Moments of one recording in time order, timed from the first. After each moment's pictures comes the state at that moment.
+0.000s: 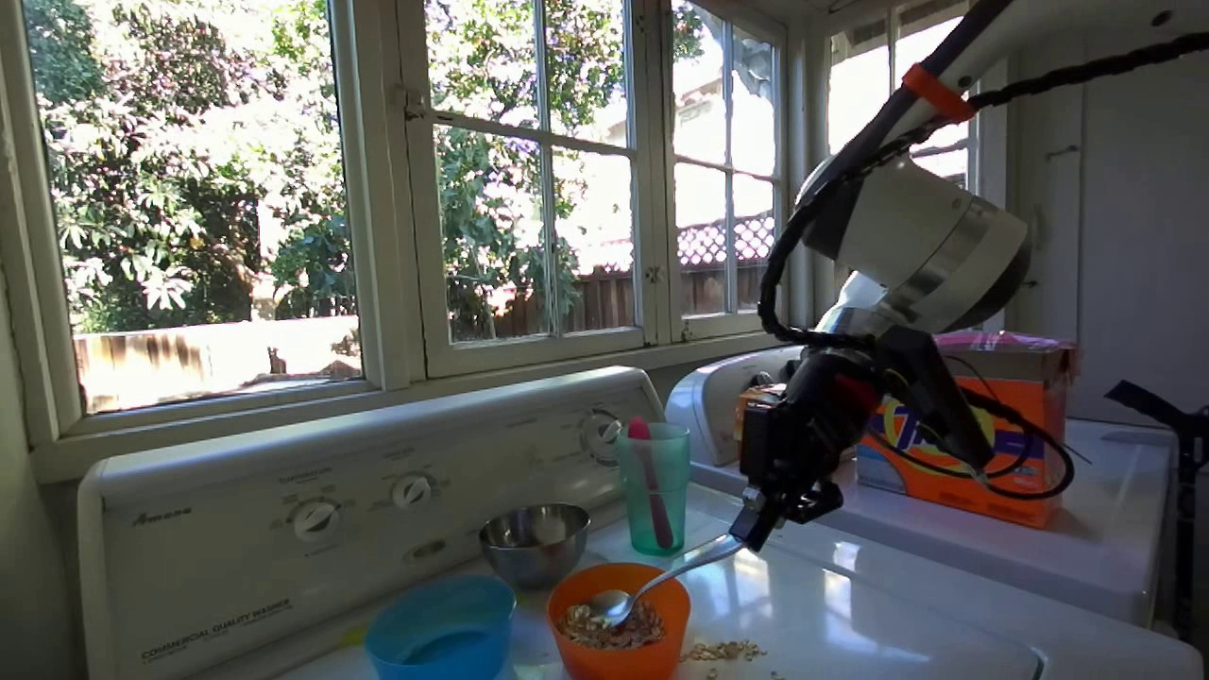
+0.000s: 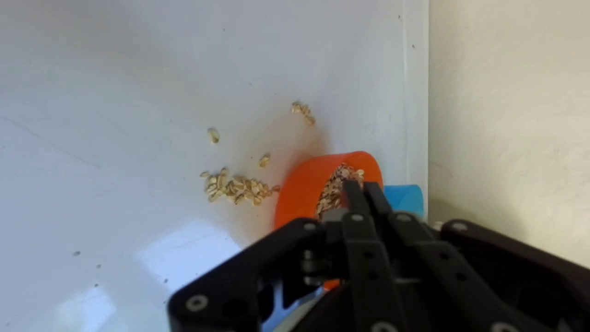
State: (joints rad) arm -0.12 0.34 0.00 -2.03 1.04 2.04 -0.61
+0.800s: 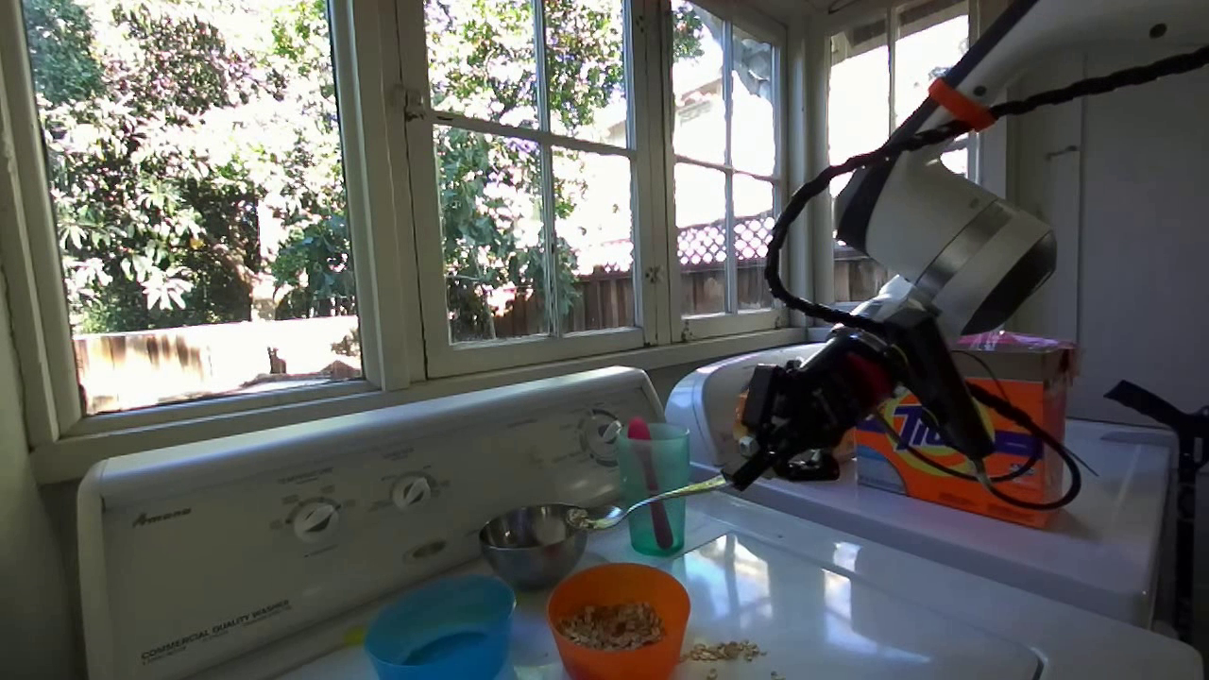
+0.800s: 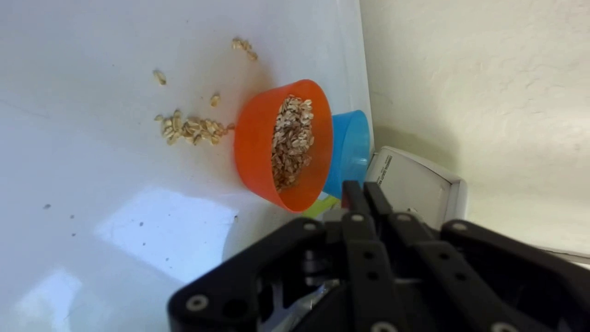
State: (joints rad) arm -0.18 0.34 -0.04 -2.03 1.26 1.97 -0.66
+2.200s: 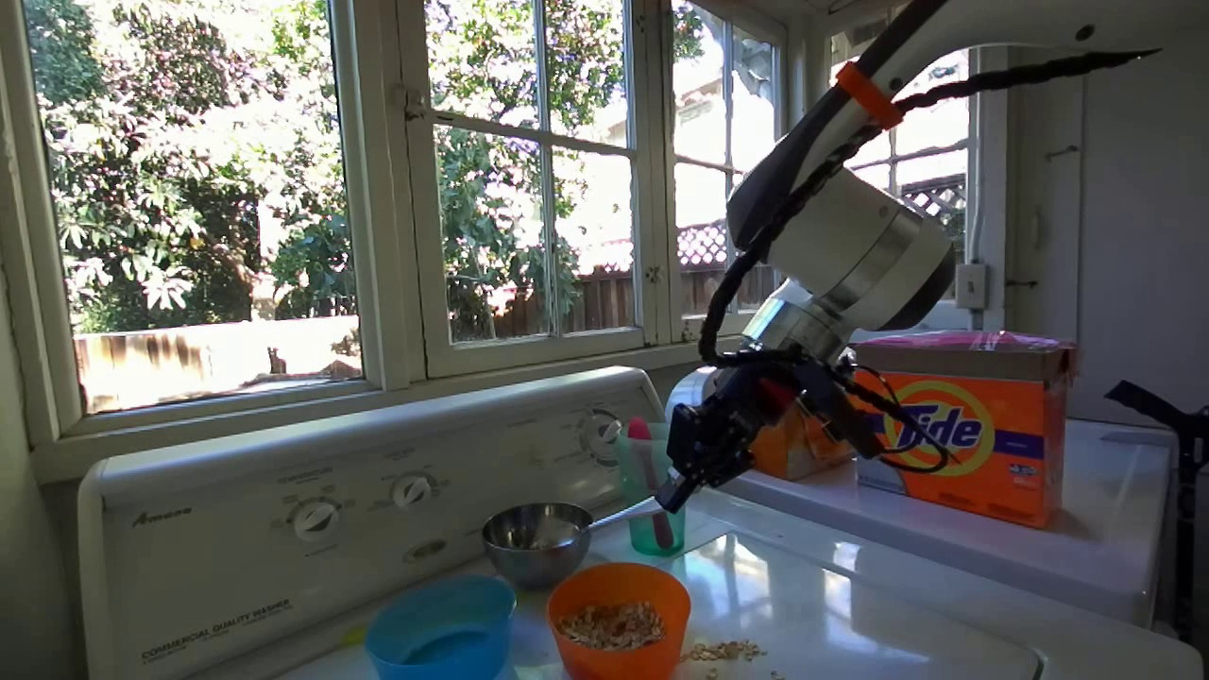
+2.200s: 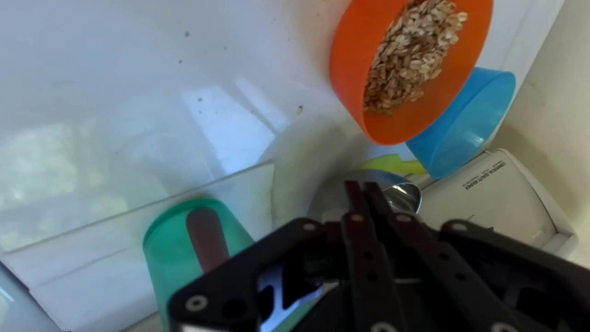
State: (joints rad) arm -0.02 0.43 0.01 -1.91 1.06 2.48 -0.80
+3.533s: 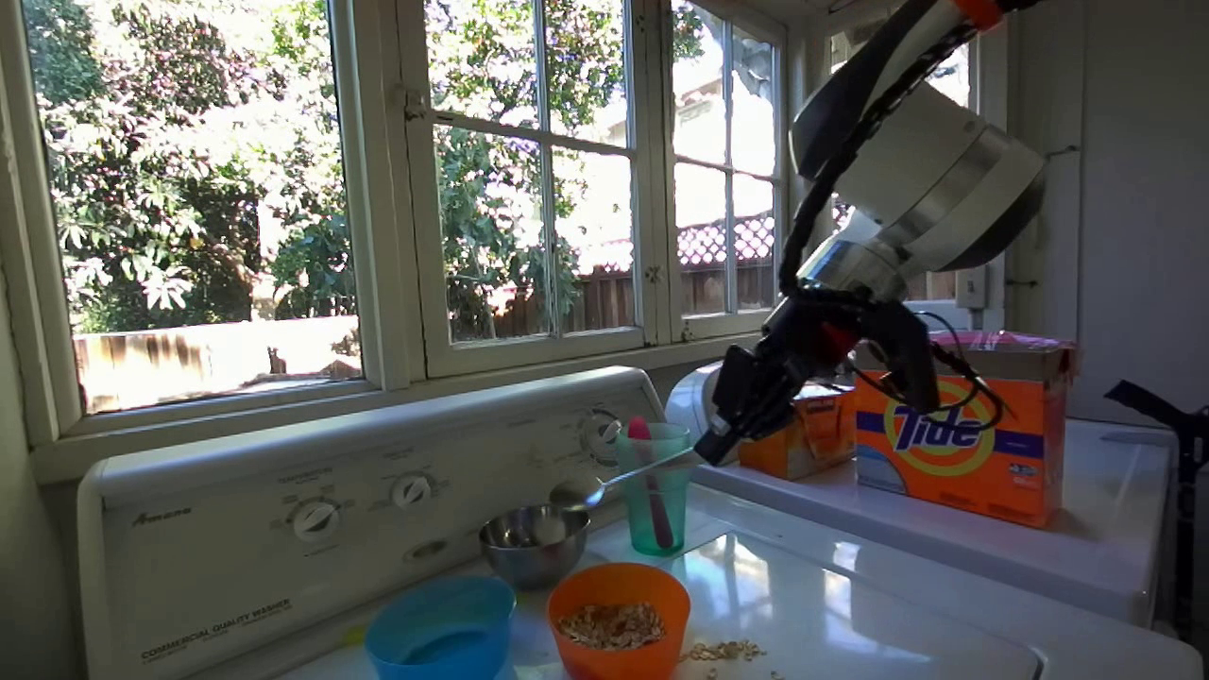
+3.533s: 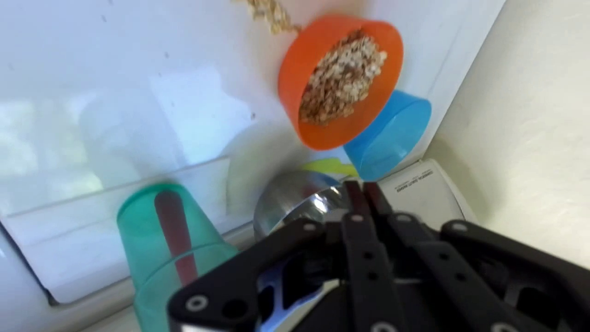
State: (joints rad) arm -0.08 0.21 0.03 -2.08 1.08 2.37 -0.92
